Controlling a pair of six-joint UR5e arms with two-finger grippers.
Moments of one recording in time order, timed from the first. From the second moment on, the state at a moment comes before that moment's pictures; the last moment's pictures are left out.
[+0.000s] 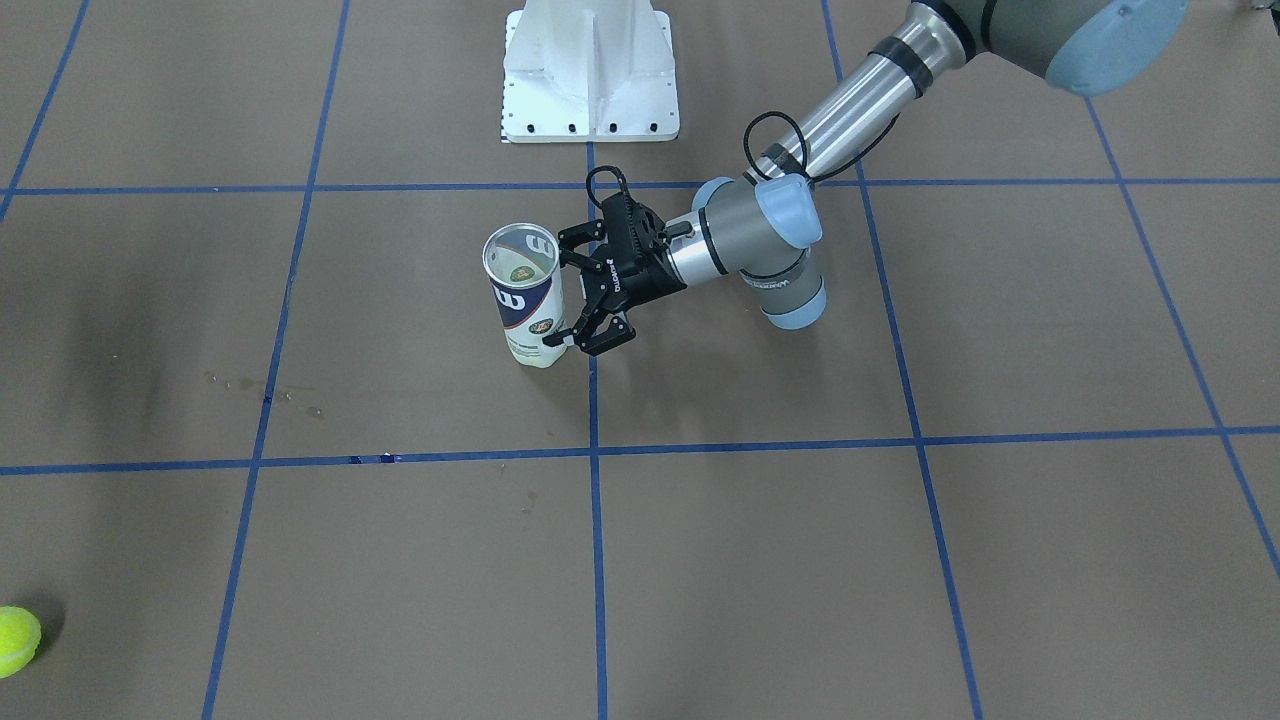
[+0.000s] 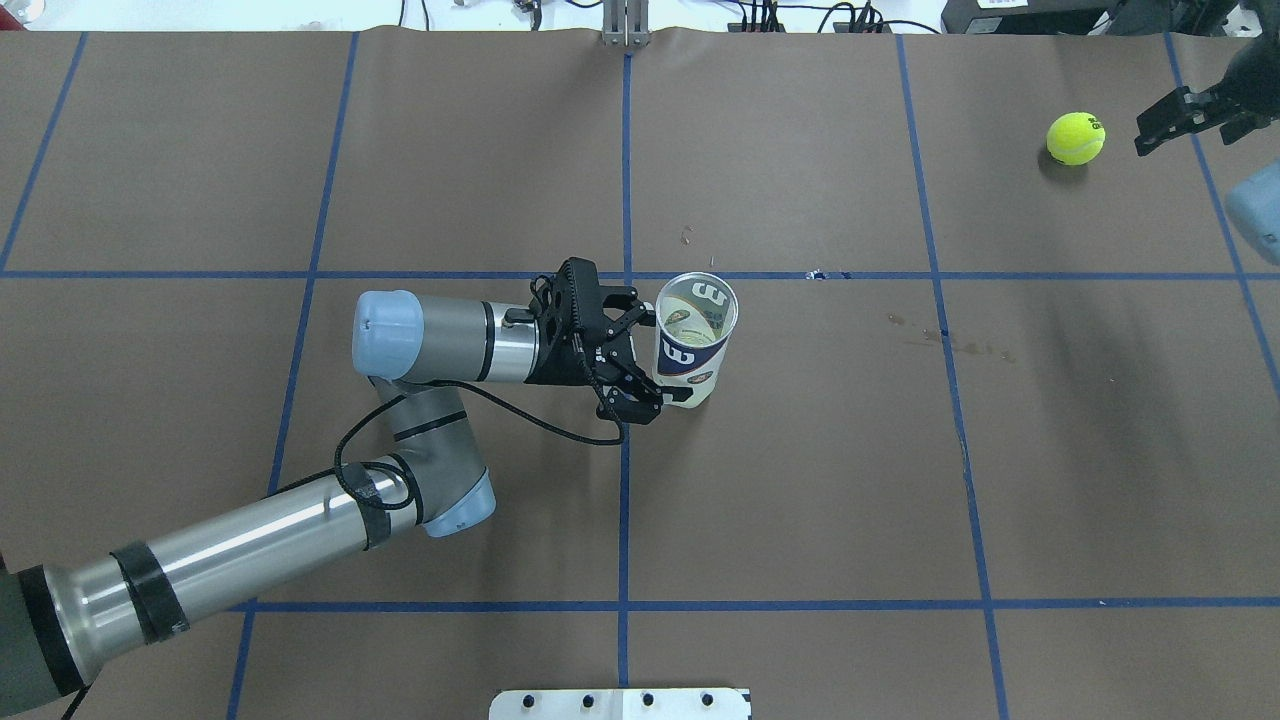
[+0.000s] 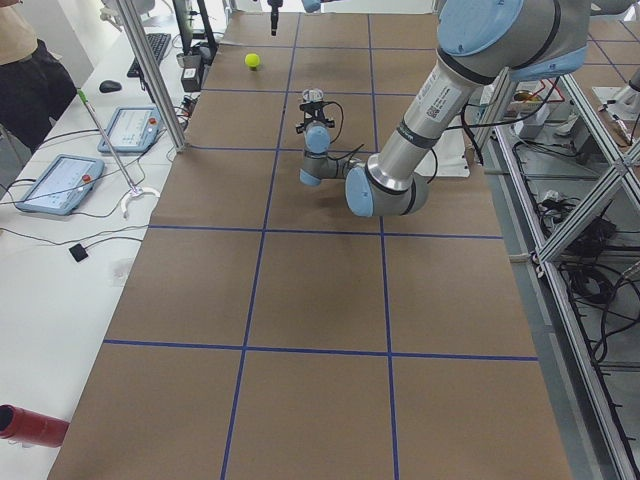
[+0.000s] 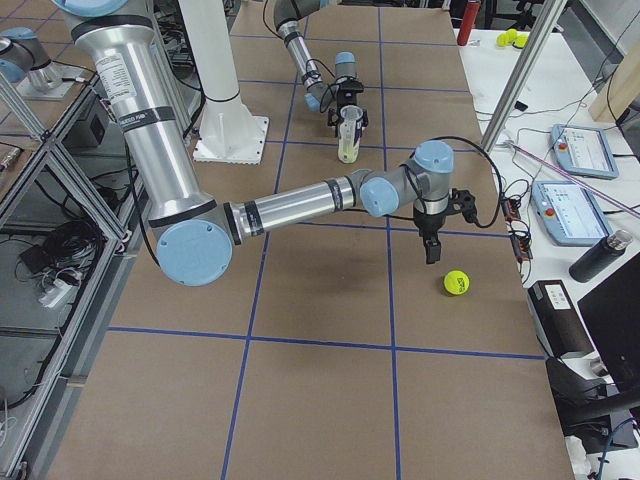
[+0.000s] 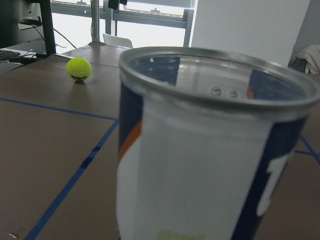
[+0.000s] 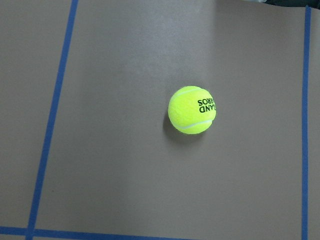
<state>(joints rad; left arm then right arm) -0.51 -2.40 -0.92 -3.33 -1.93 -0.32 1.28 -1.25 1.46 -1.35 2.15 0.39</state>
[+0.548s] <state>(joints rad) -0.51 -2.40 -0.92 -3.33 -1.93 -0.32 1.30 -1.14 1.23 -1.23 2.17 0.42</state>
